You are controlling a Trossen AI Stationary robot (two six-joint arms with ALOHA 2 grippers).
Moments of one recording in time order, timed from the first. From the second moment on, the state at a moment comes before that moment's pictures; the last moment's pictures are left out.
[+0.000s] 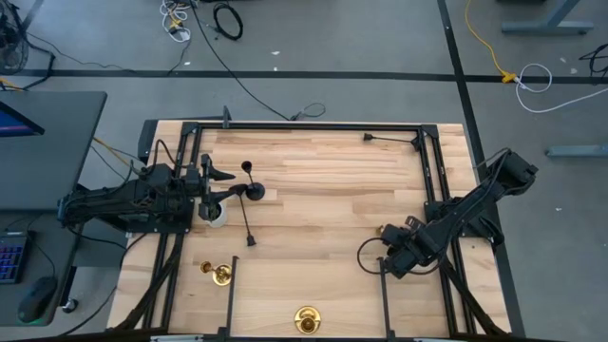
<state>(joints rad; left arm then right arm) 0.14 0.20 0.23 0.00 0.01 0.01 0.68 1.42 0.69 -0.82 0.24 1.21</state>
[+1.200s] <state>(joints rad) 0.14 0.20 0.23 -0.01 0.01 0.01 0.69 1.42 0.56 -0.59 0.21 1.28</state>
